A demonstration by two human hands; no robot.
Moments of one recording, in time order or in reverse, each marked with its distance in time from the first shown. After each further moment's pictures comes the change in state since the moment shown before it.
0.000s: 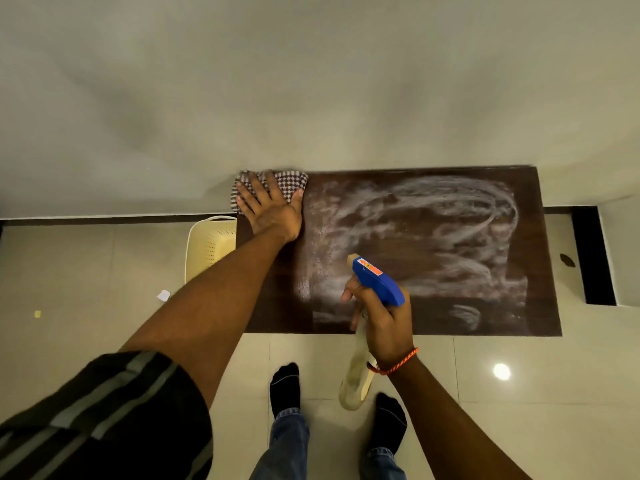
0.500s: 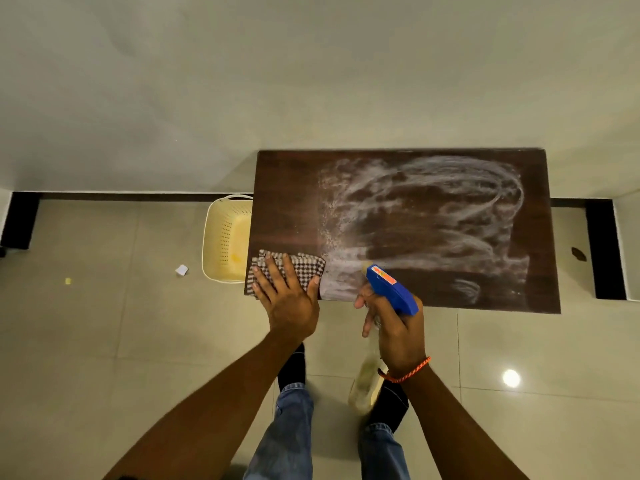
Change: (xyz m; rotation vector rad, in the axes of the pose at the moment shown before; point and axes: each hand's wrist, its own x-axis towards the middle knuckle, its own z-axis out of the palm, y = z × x) left_hand -0.214 -0.075 0.089 0.025 0.006 -0.005; right_hand -0.067 0.009 -0.029 -0.016 -0.040 0.034
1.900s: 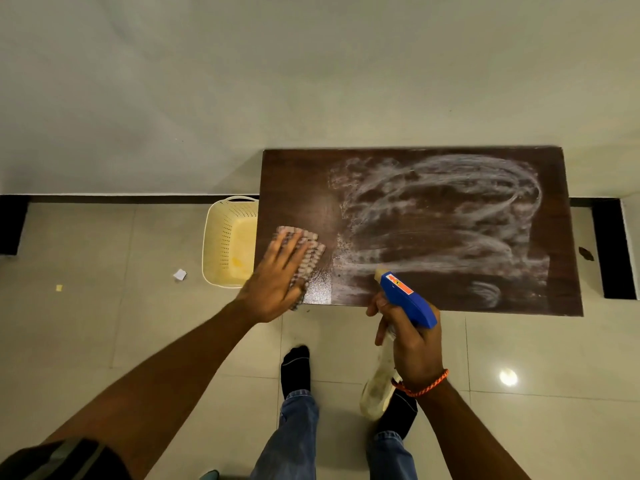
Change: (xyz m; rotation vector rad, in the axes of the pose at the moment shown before) left_hand 0.078 -0.070 -0.053 0.115 -0.039 0.818; right_hand -0.004 0.005 0.015 -0.047 0.034 -0.058
